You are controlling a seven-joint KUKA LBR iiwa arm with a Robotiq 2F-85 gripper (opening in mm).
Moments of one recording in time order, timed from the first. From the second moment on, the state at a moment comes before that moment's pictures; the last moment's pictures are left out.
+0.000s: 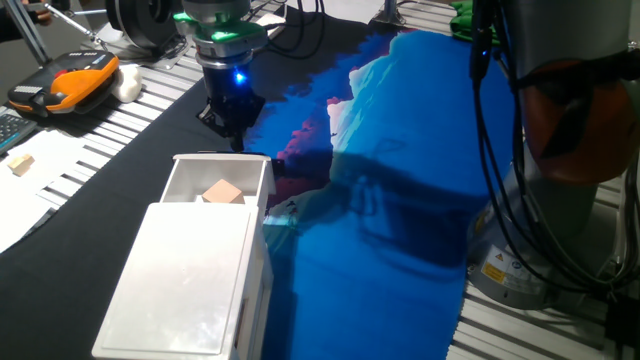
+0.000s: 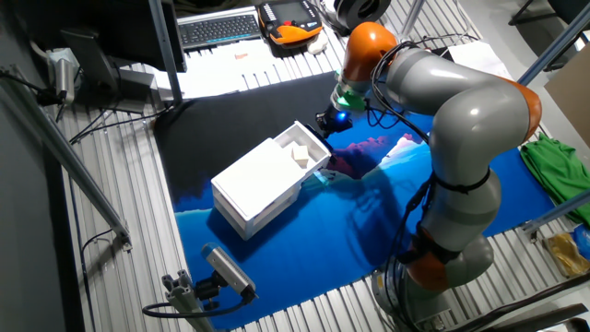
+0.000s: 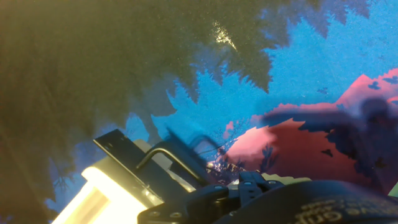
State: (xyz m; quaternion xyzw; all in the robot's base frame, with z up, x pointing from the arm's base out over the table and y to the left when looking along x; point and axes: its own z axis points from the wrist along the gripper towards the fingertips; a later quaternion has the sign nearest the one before) arm 0.517 0.096 0.167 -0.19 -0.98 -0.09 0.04
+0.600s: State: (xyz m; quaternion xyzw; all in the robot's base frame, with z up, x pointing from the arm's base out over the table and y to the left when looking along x) arm 0.512 0.102 0.168 -0.20 -0.98 -0.09 0.04
